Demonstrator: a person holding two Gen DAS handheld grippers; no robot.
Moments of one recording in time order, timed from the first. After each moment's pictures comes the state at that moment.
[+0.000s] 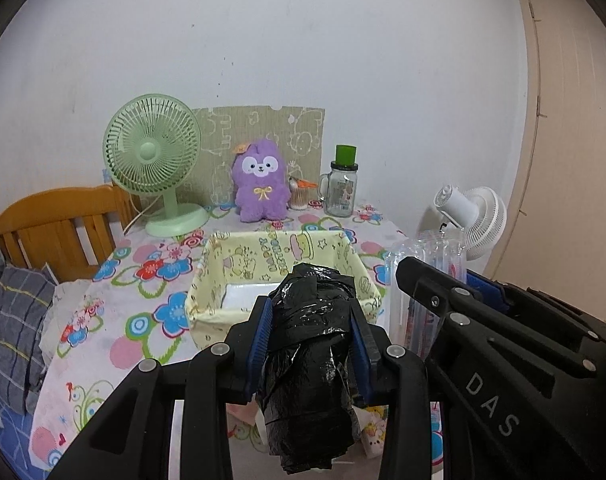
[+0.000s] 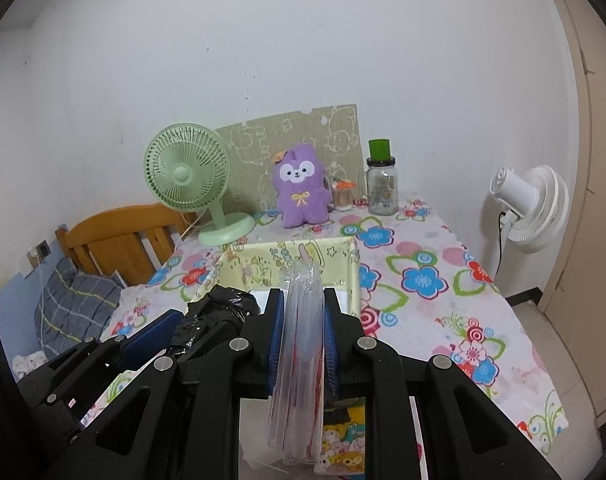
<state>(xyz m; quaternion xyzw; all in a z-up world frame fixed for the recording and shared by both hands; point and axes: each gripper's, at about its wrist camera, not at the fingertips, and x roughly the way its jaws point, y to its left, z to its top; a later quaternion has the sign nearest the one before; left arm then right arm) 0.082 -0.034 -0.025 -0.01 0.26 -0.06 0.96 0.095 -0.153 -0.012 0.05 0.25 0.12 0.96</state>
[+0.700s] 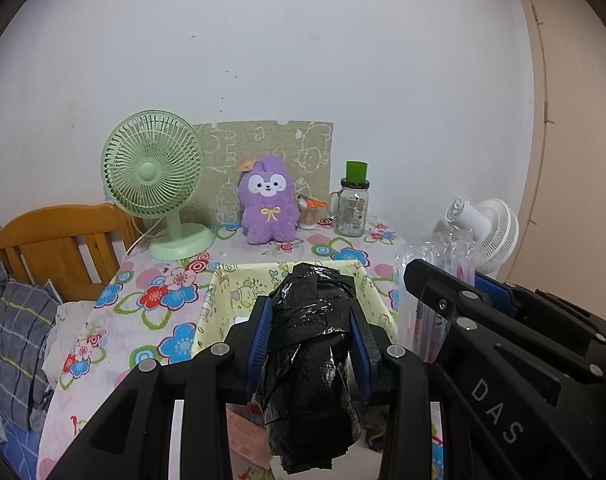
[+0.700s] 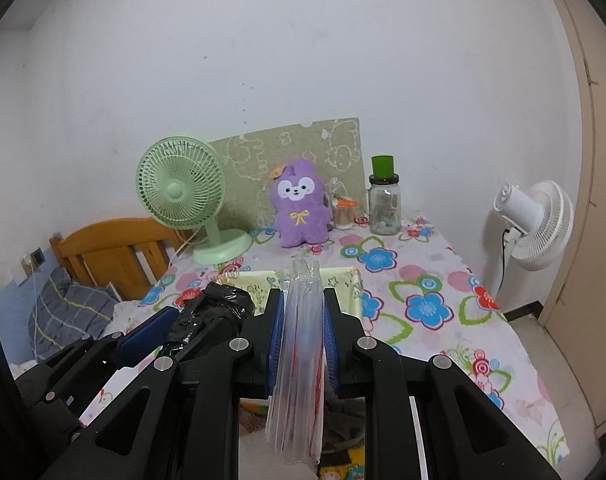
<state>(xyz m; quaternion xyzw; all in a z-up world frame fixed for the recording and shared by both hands) 0.116 -0.028 -0.014 0.00 0.23 -0.05 0.97 0.130 -0.143 -0.002 0.04 0.23 0.12 0.97</state>
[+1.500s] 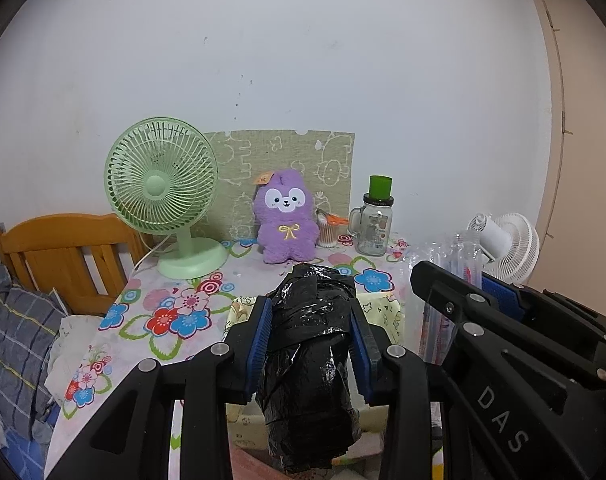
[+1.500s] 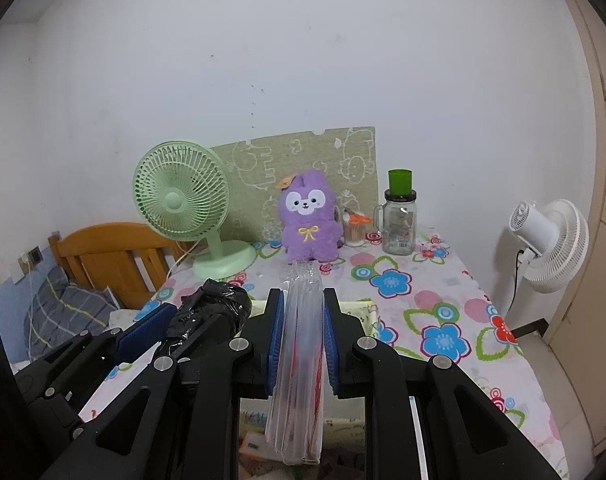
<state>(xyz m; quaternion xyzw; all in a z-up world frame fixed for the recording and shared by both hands) 0.161 -0.011 -0.009 -0.01 0.22 -0.03 0.97 0.176 -0.123 0.004 0.03 0.22 0.13 0.97</state>
